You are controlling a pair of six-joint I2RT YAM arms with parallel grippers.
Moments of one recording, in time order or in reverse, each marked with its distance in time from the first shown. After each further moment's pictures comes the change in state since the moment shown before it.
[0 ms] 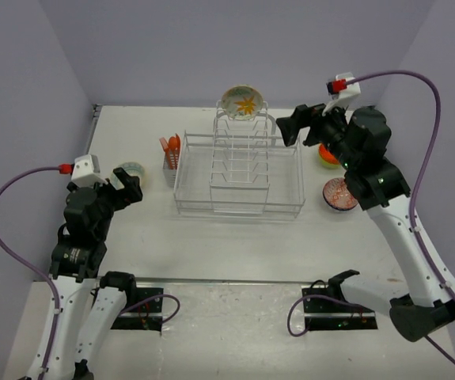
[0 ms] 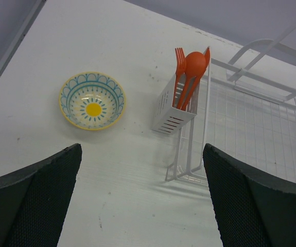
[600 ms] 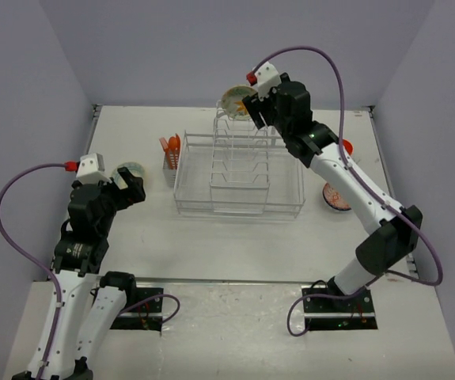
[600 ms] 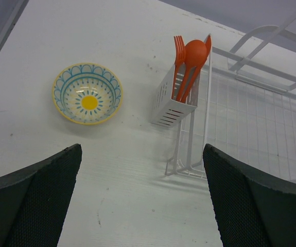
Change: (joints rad) left arm 0.000 0.034 -0.014 0.005 0.024 0.000; right arm 0.150 0.481 0.281 0.048 0.300 -0.494
